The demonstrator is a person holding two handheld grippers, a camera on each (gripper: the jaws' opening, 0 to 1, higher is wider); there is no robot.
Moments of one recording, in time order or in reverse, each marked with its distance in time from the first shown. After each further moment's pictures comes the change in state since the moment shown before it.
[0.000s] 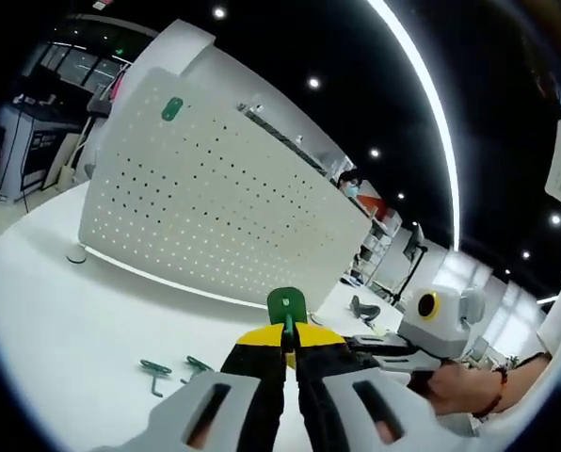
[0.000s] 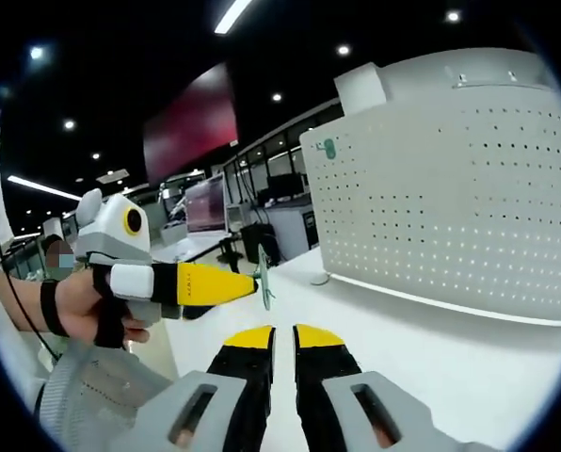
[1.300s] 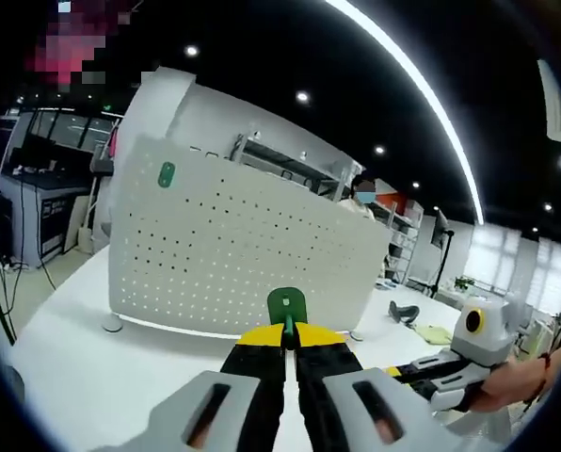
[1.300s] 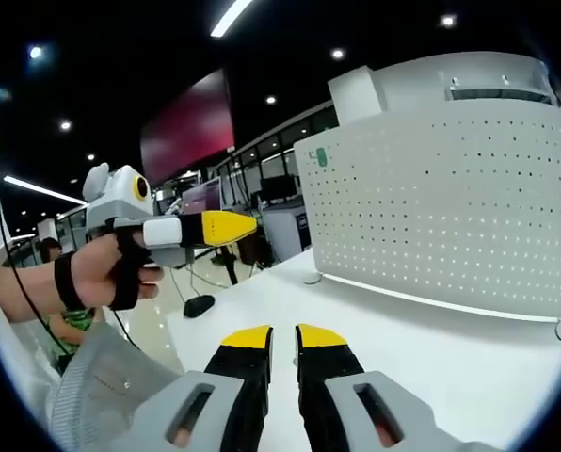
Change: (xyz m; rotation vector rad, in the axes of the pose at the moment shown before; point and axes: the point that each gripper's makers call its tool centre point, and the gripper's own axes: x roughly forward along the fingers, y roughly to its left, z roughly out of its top) left arm -0.005 0.006 0.059 0.227 -0.103 0.149; right arm -0.035 0.004 0.006 -0.006 -0.014 -0.025
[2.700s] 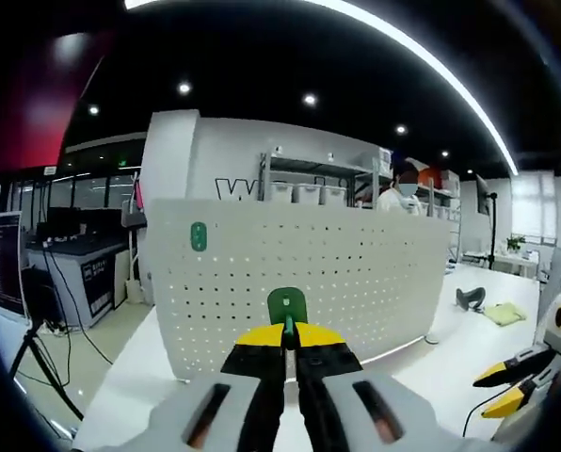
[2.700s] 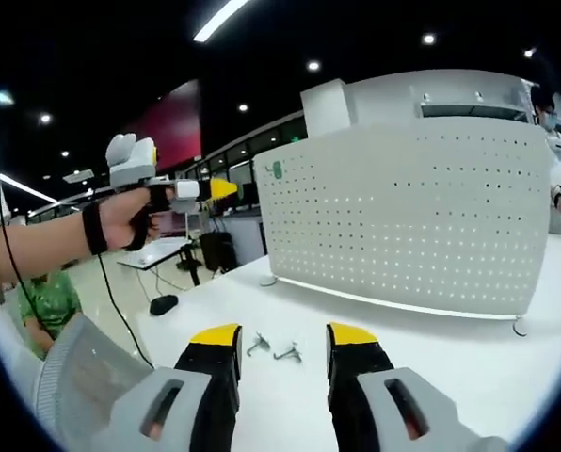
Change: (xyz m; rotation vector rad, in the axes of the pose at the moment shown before) left arm 0.050 0.052 0.062 0.243 -0.037 0.199; right arm -0.051 -0.048 -0.002 -0.013 -0.037 -0.177
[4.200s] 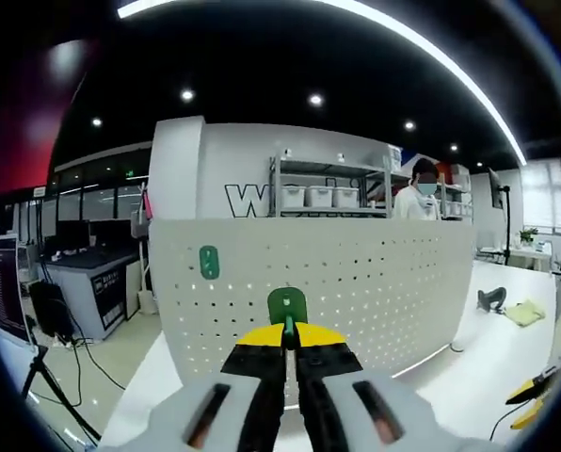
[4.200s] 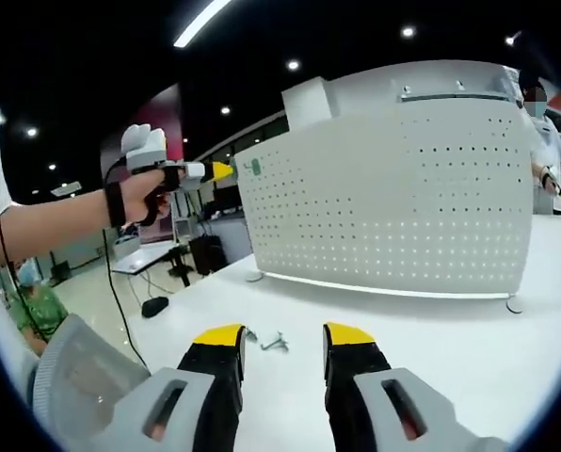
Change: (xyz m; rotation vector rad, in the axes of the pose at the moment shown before) left arm 0.048 0.024 0.028 0.057 -0.016 0.062; right arm -0.009 -0.019 -0.017 0.059 0.003 -0.048
